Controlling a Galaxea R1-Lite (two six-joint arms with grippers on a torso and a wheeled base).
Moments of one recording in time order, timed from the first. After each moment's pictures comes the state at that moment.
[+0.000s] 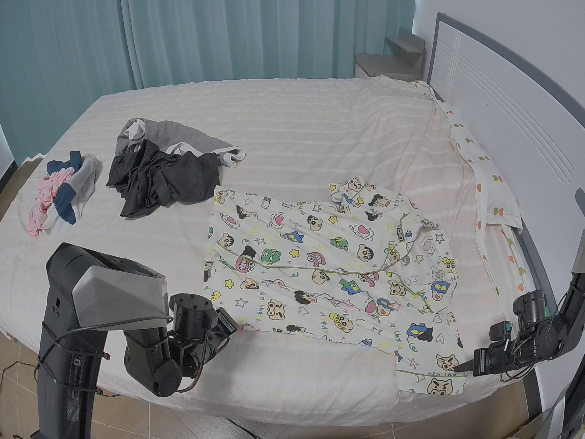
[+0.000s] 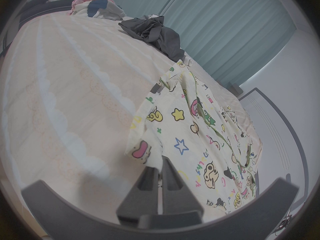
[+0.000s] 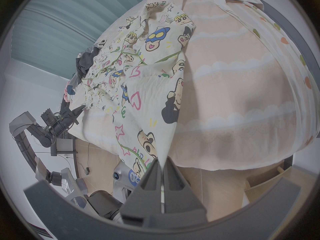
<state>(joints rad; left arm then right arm) -0.43 2.46 -0.57 -1.35 0.25 -0.92 -0.10 2.06 -0.21 -0.74 0.48 0.05</state>
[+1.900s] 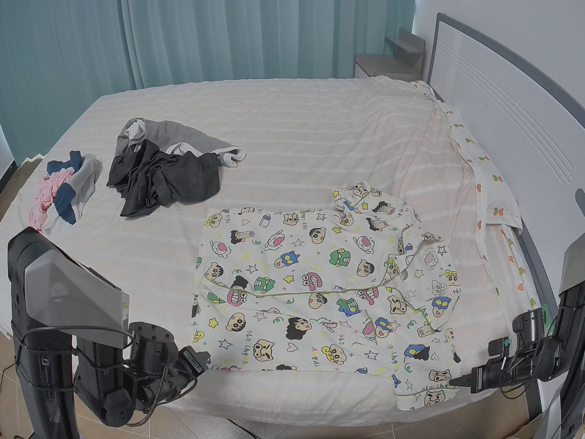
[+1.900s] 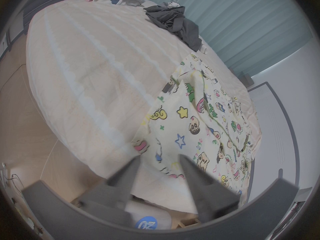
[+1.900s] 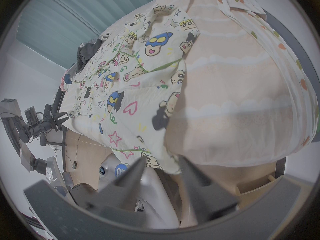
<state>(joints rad) -0.43 2.28 -0.11 -1.43 0.13 -1.02 -0.10 2.20 -0.02 -1.10 0.41 -0.04</state>
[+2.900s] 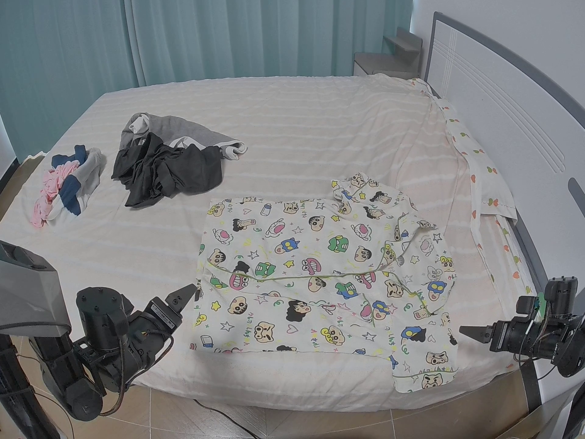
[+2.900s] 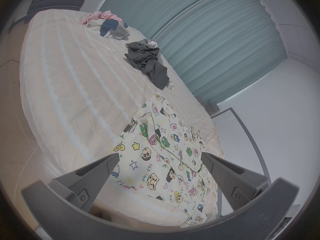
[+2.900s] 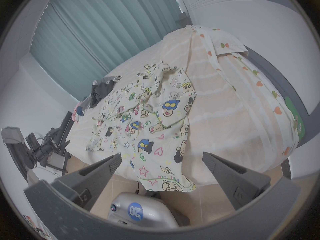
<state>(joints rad) -0.38 1.98 -0.09 -1.55 0.14 -0.99 -0.09 1.83 -0.04 -1.14 0.41 0.19</state>
